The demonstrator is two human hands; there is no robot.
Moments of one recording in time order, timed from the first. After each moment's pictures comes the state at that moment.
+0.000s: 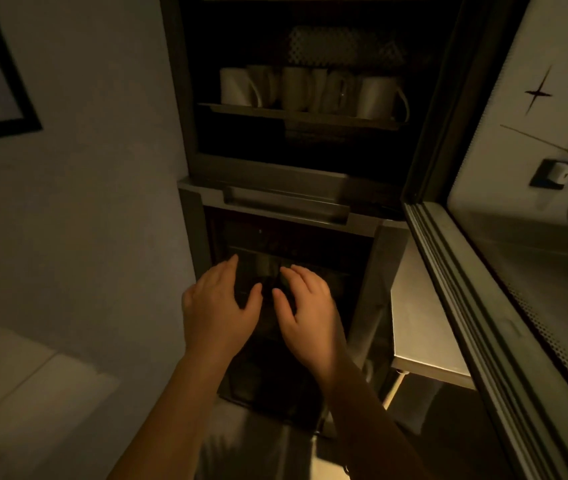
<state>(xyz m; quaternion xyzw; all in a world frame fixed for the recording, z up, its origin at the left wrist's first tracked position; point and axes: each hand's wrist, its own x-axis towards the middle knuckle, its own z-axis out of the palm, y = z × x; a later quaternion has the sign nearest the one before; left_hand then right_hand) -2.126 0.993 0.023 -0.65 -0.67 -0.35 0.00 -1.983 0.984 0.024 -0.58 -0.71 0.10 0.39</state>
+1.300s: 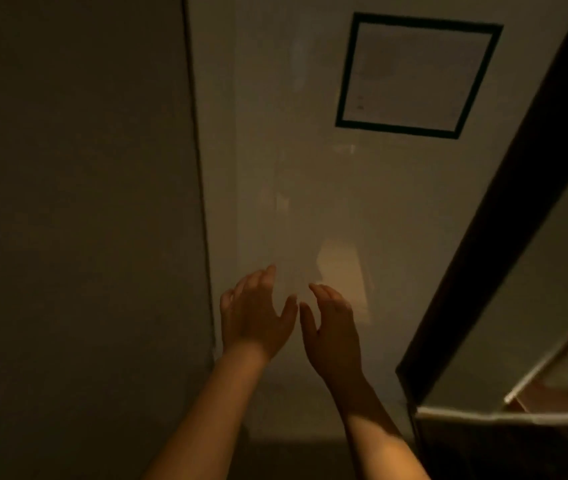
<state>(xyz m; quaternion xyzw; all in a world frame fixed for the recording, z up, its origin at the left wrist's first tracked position) -1.973 0.599 0.029 -0.12 -0.93 -0.28 0.18 -1.935 0.719 0.005 -0.07 -0.91 0.31 0.26</state>
